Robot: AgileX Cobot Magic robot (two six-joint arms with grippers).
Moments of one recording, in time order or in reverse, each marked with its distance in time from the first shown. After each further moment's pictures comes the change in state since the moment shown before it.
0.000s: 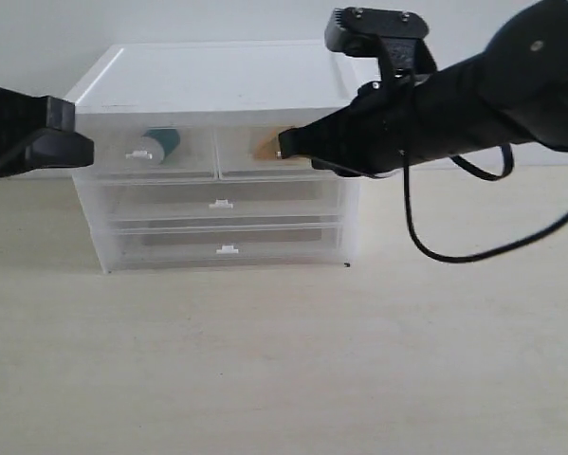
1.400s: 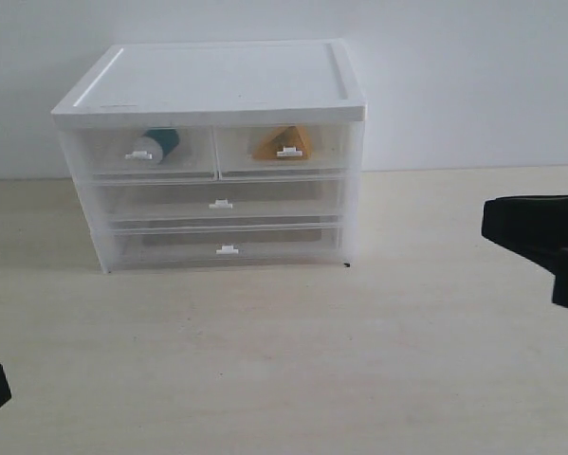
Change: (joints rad) left arm 0.000 -0.954 0.792 -0.483 0.044 0.349; right arm -0.002 -0.910 0.611 0.061 0.053 0.014
